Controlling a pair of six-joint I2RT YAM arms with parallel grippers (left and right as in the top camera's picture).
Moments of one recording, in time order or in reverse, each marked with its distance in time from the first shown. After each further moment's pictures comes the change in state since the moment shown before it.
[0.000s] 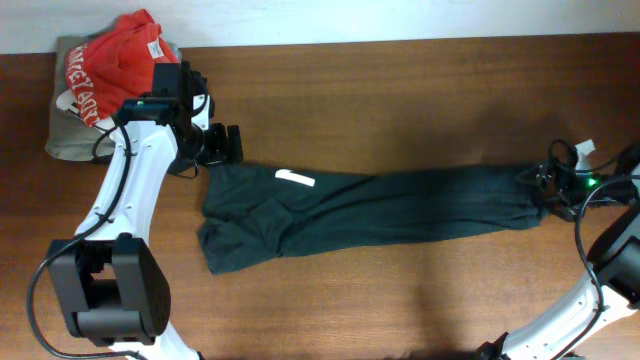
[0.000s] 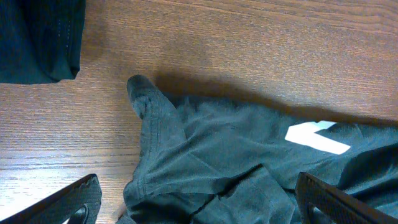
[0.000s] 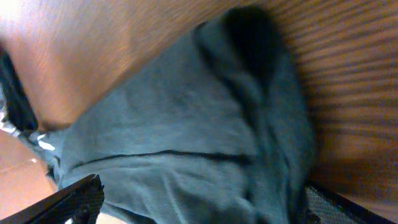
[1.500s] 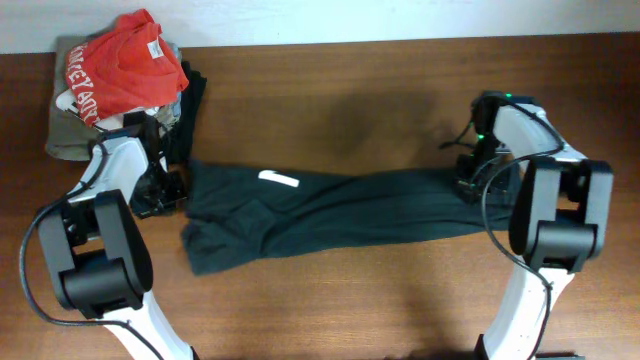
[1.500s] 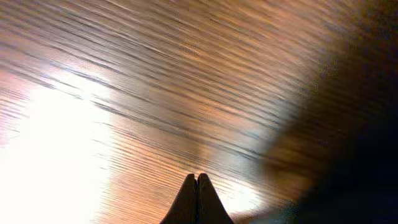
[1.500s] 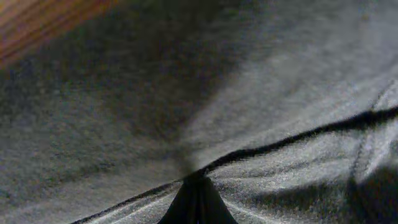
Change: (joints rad) left arm 0.228 0.181 -0.168 0.019 -0.246 -0.025; right arm 0.577 0.000 0.059 -0.117 0.733 0.634
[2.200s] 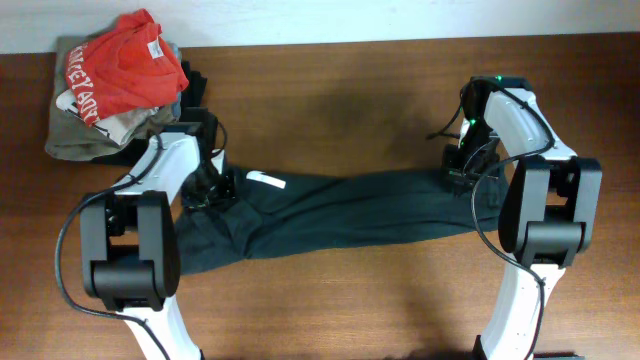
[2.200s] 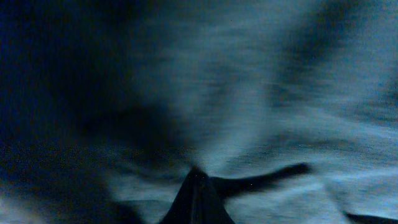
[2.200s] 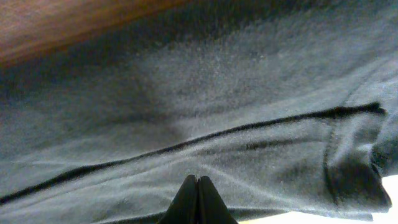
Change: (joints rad) left arm -0.233 0.000 0.000 -0.032 0.151 0.018; right arm 0.079 0.026 0.142 -0.161 -0.079 -0.089
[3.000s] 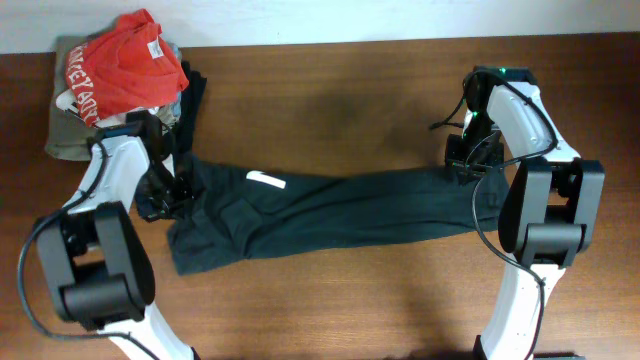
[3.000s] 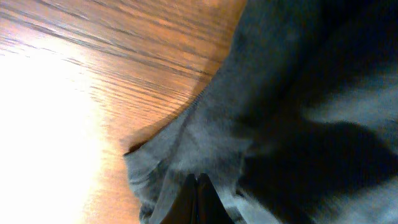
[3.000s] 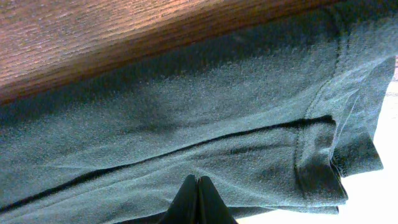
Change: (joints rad) left arm 0.199 -0.074 0.006 -0.107 -0.013 -0.034; right arm 0.000 0.000 0.080 -0.021 0.042 0.000
